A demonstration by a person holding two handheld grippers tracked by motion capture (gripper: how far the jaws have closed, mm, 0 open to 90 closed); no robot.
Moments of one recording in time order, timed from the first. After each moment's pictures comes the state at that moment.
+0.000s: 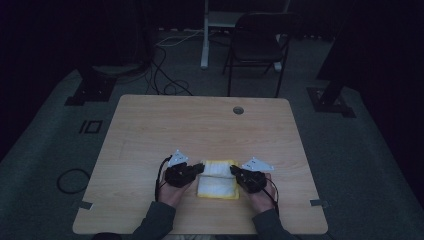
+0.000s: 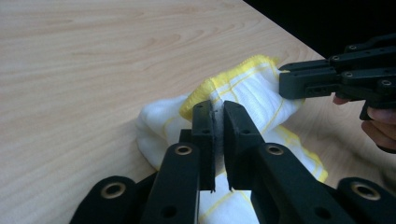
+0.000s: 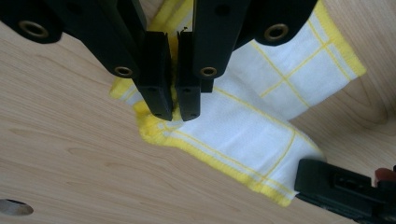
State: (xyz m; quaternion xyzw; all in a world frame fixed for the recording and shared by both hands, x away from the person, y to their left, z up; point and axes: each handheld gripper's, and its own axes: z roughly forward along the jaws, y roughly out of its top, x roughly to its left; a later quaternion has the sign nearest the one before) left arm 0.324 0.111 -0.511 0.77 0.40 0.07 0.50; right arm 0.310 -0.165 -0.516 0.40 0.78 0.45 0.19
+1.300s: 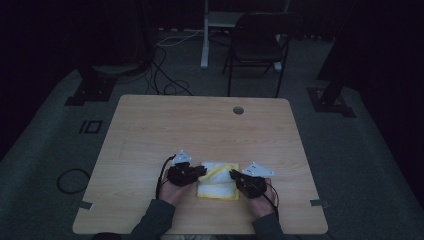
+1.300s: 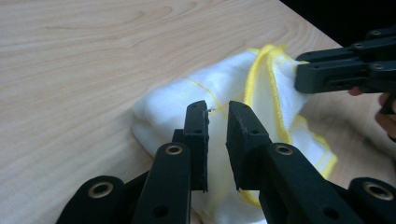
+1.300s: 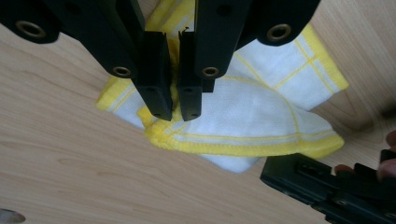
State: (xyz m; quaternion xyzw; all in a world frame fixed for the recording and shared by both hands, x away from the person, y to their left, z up) left arm 0.334 0.105 -0.521 0.79 0.38 0.04 0.47; right arm 0.297 -0.164 -0.522 0.40 0.78 0.45 0.19
